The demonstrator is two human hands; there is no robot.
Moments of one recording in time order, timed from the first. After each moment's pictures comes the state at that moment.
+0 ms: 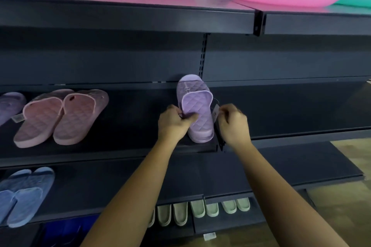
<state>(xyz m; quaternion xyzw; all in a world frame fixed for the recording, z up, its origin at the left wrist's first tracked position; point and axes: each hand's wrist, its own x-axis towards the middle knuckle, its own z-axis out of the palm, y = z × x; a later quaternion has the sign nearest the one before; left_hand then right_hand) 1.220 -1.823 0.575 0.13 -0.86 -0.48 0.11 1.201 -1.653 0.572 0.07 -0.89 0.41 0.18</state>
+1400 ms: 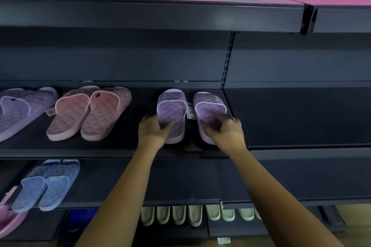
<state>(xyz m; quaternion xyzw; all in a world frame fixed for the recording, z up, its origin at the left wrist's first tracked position) 1.230 -1.931 0.534 0.19 -0.91 -0.32 0.16 1.190 -1.719 0.547 0.11 -0.93 0.34 0.07</state>
